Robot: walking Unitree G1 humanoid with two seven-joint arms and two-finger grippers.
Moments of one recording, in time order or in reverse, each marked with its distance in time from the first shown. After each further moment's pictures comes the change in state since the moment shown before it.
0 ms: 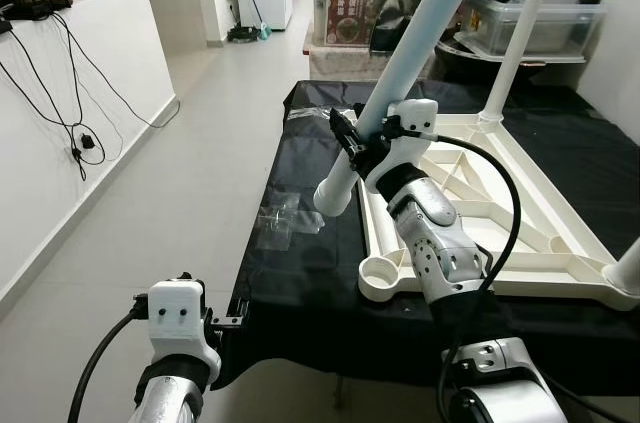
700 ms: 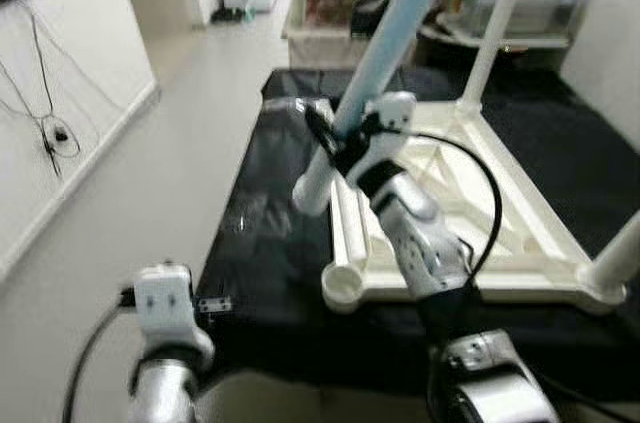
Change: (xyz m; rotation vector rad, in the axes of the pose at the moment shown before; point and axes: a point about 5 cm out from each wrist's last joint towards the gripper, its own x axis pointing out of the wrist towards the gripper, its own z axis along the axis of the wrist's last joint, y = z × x) left arm 0.004 -0.004 0.004 -0.018 -0.024 0.002; right arm -0.004 0.005 -0.007 0.010 0.018 0.029
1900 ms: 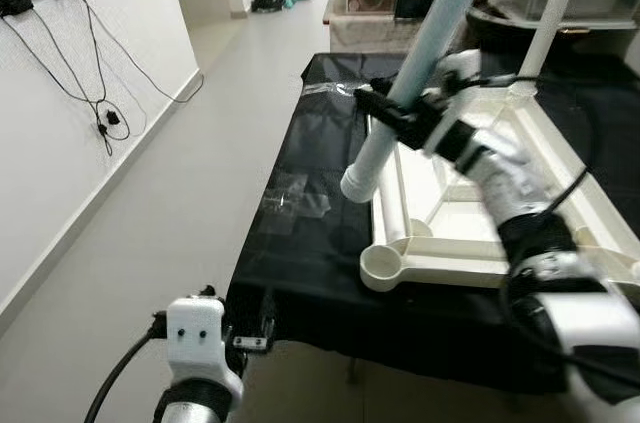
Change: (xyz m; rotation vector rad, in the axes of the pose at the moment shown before) left arm -0.038 -0.021 0.001 -0.005 0.064 -0.119; right arm -0.001 -0.082 0.066 0.099 0.110 0.534
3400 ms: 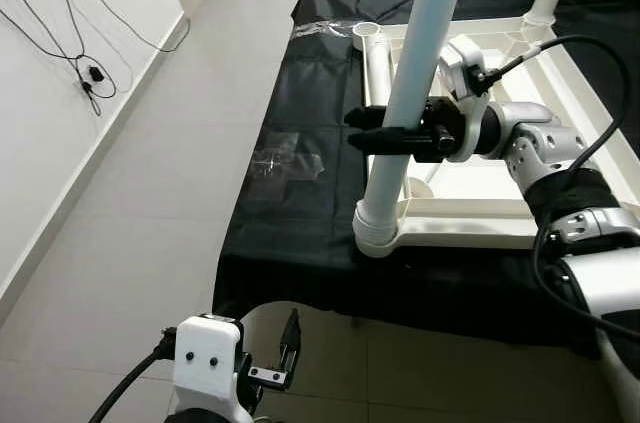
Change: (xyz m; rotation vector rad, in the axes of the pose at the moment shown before) left arm -0.028 -0.018 0.011 -0.005 0.058 -0.109; right arm 0.005 0.026 -0.005 -0.021 0.254 0.527
